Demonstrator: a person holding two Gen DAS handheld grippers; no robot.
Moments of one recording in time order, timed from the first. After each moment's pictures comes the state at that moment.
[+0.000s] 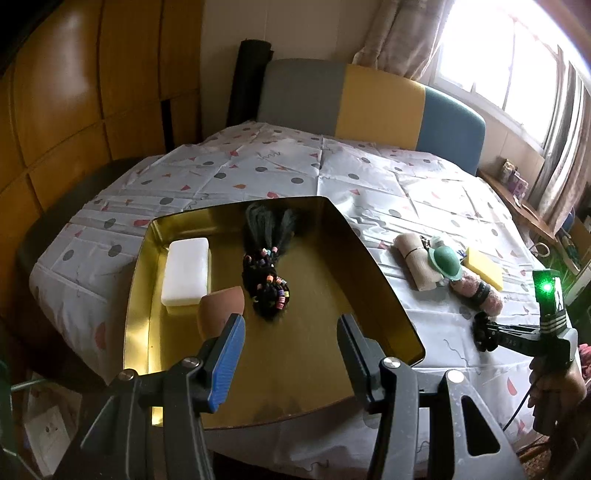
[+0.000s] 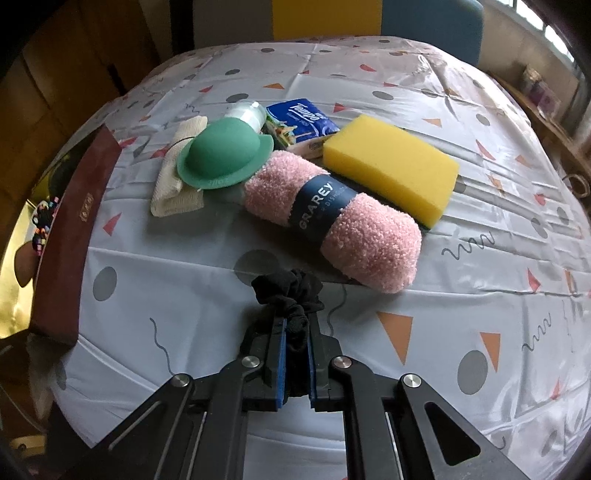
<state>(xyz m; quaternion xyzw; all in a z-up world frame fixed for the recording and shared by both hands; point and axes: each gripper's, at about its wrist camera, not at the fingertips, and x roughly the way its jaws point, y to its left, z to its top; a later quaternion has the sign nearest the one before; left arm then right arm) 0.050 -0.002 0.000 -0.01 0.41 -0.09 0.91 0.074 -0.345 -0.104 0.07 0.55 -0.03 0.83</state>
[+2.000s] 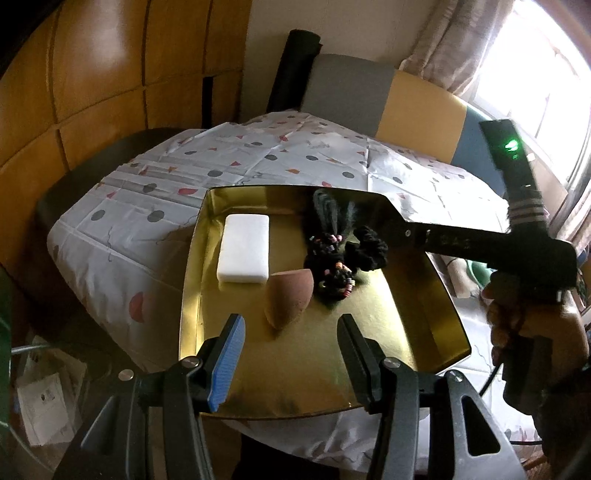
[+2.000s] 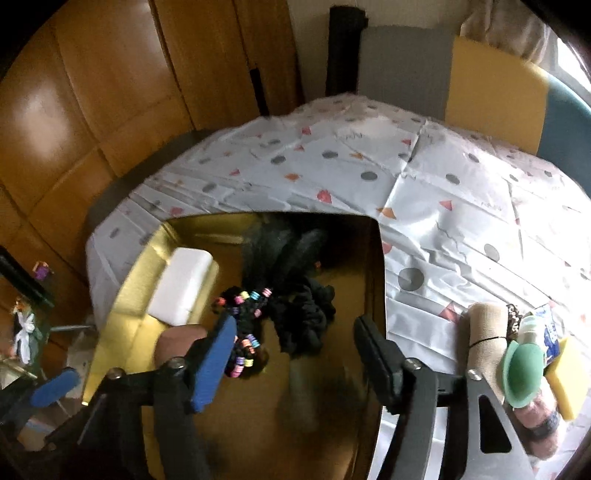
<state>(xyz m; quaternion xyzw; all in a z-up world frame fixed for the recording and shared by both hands) 0.052 0.064 -0.015 -0.06 0.43 -0.04 0.90 0.179 -0.110 -0.022 0.01 0.45 0.17 0.87</state>
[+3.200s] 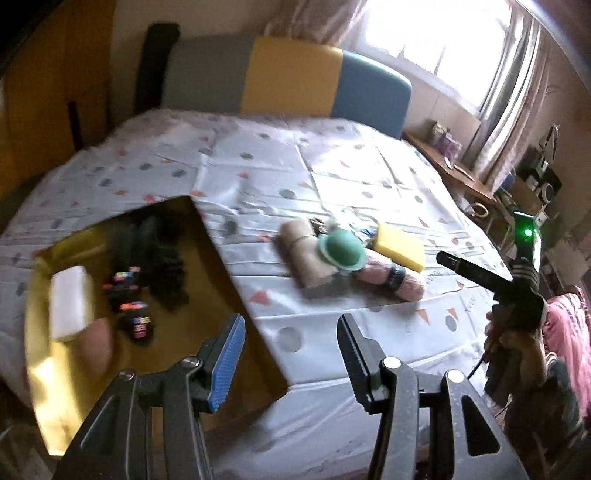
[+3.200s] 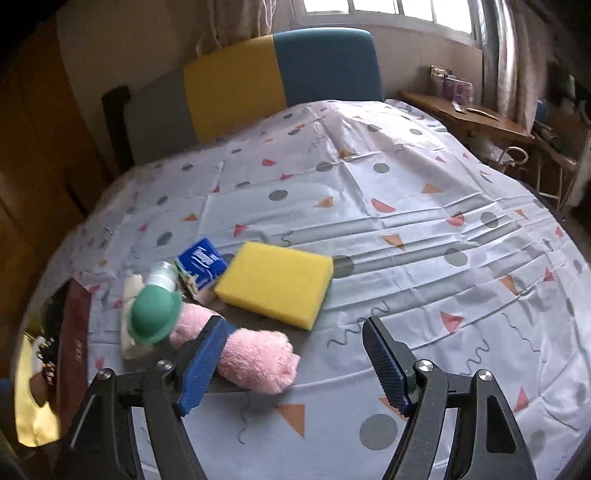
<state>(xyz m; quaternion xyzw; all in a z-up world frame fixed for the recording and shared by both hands) 0.081 -0.116 0.013 0.00 0.46 -0.24 0.86 0.066 -0.438 -0.047 0.17 0.40 -0.14 0.89</state>
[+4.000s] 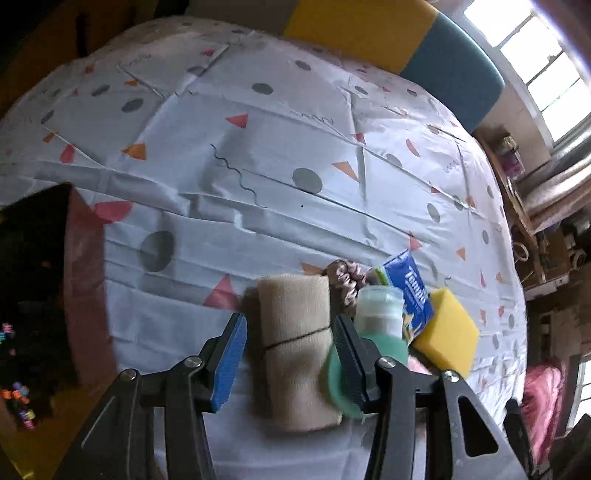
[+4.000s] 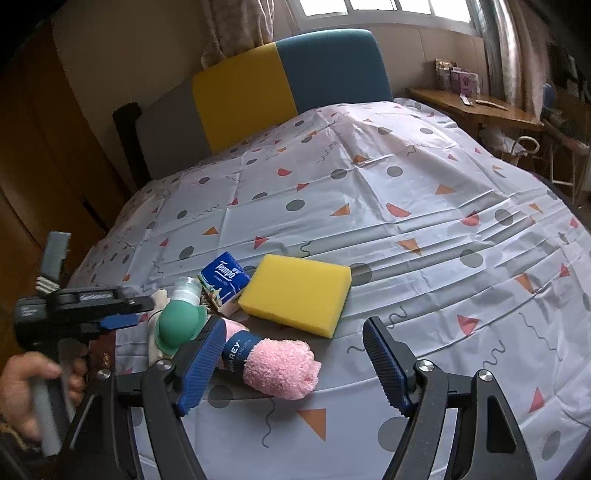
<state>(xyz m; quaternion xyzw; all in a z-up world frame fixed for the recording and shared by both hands) 0.259 -0.209 -0.083 -0.09 0.59 -0.16 0.78 0.064 -0.443 -0.038 0.21 0.38 -0.11 0.89</state>
